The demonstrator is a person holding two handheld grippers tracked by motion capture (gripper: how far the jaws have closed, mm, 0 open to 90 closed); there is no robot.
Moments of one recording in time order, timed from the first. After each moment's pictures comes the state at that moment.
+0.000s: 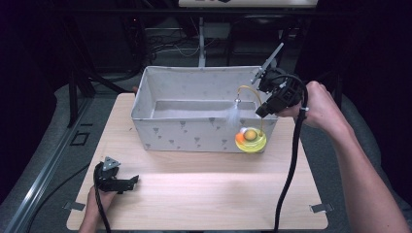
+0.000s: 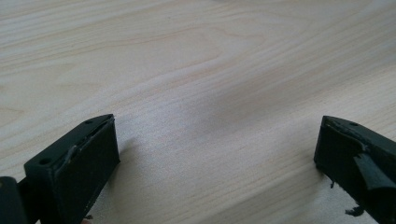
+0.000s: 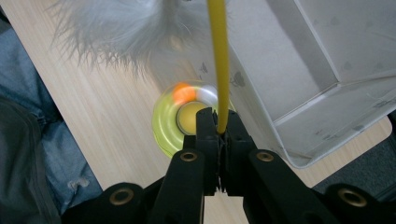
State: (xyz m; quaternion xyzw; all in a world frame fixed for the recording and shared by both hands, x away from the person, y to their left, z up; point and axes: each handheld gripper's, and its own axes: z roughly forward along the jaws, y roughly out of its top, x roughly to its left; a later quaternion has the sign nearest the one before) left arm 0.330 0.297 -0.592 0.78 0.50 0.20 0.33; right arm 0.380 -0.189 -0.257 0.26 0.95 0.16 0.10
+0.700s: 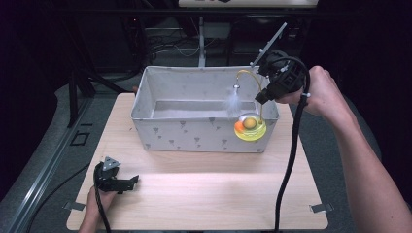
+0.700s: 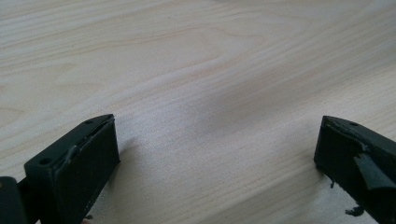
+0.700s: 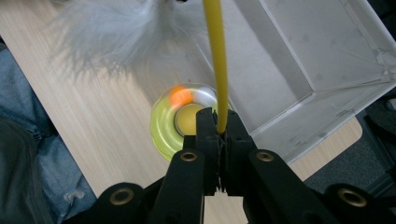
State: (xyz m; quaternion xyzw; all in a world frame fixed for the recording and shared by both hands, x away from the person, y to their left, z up) left arm 0.330 0.297 -0.592 0.78 0.50 0.20 0.33; right arm 0.384 -0.183 -0.224 0.27 0.94 0.18 0.13
